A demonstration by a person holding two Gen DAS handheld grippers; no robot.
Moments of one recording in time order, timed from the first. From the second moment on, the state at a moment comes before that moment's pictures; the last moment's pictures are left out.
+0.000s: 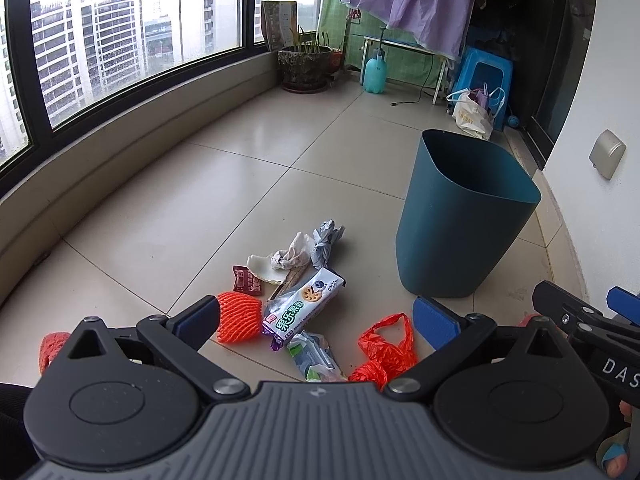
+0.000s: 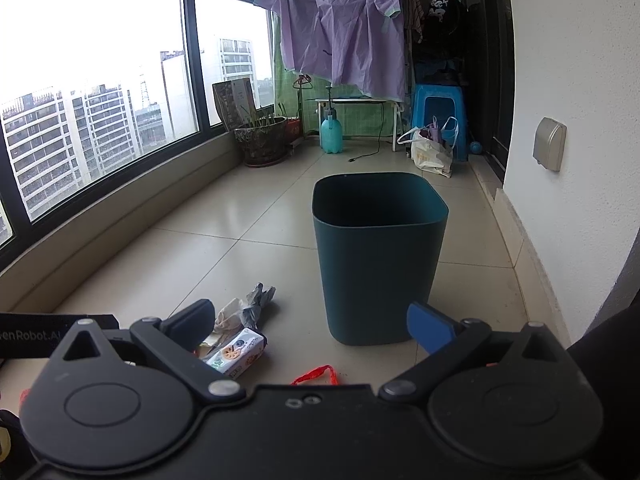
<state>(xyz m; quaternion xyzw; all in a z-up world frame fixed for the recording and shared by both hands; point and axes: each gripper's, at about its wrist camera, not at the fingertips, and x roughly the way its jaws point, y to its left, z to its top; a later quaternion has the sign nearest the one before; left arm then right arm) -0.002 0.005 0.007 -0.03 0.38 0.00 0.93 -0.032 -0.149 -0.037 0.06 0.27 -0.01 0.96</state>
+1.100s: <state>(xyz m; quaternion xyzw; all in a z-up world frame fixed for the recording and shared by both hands) -0.004 0.008 0.007 -0.03 0.37 -0.01 0.93 -0.029 -0.148 -0.041 0.05 0.27 -0.01 0.96</state>
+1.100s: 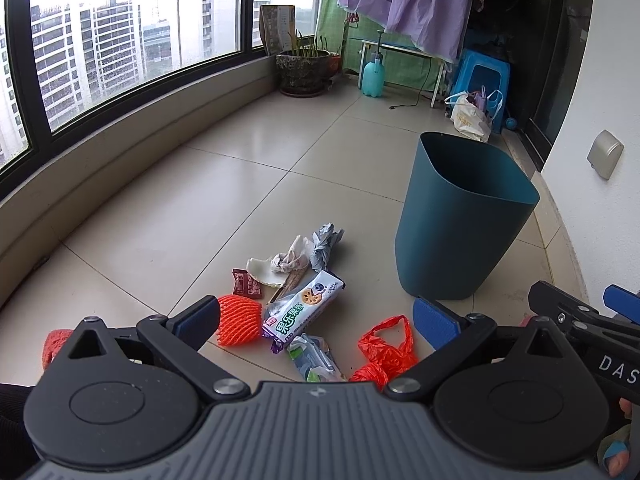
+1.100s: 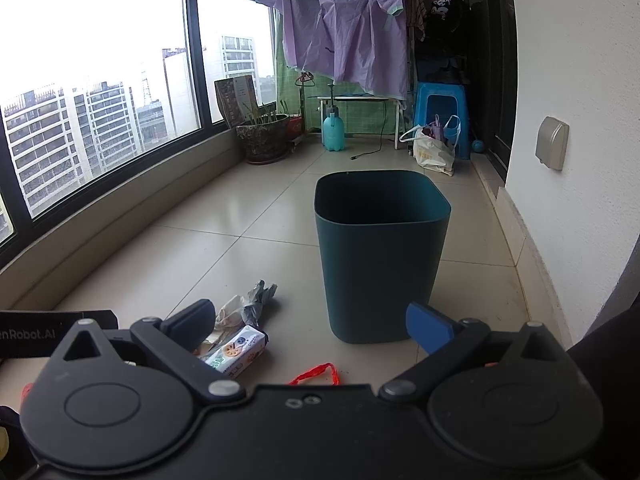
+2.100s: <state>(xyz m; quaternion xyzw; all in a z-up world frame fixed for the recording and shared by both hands) 0.030 0.020 0.002 -0.04 0.38 0.02 0.92 0.018 -0.141 -0.023 0.01 0.26 0.01 0.96</state>
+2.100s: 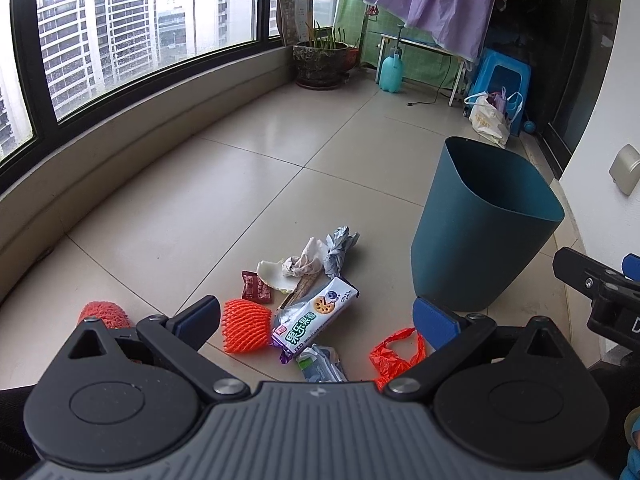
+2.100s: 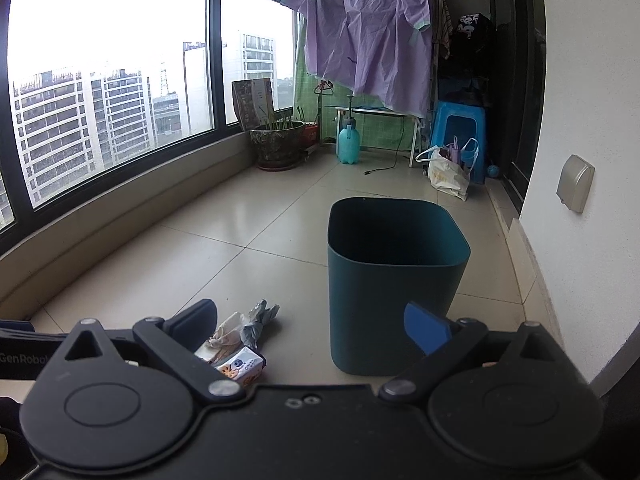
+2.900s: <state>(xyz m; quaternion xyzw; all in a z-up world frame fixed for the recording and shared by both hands) 0.147 -0.014 -0.037 -0.01 0.42 0.00 0.91 0.232 -0.214 -0.020 -0.05 0.33 0.02 0.94</state>
